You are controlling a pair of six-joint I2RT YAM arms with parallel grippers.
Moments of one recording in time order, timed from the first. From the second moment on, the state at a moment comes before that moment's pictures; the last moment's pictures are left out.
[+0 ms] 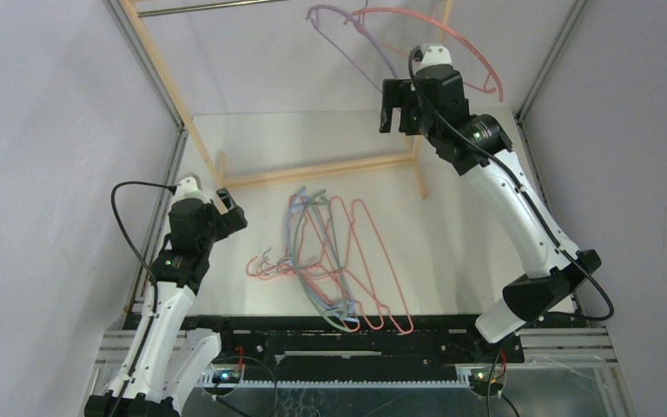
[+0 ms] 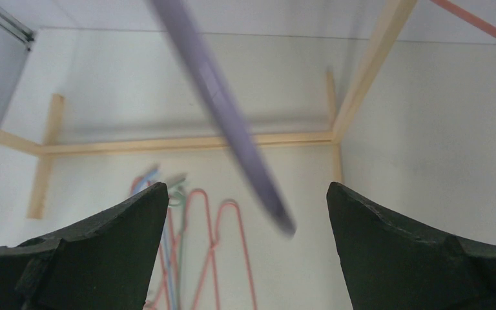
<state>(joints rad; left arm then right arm) -0.08 0.73 0.65 -0.42 -0.17 -0.39 0.53 1.57 1.92 -0.80 0.30 0.27</state>
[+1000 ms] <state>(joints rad) -0.08 0.78 0.65 -0.37 -0.17 -0.44 1.09 1.34 1.38 -0.94 0.23 0.23</state>
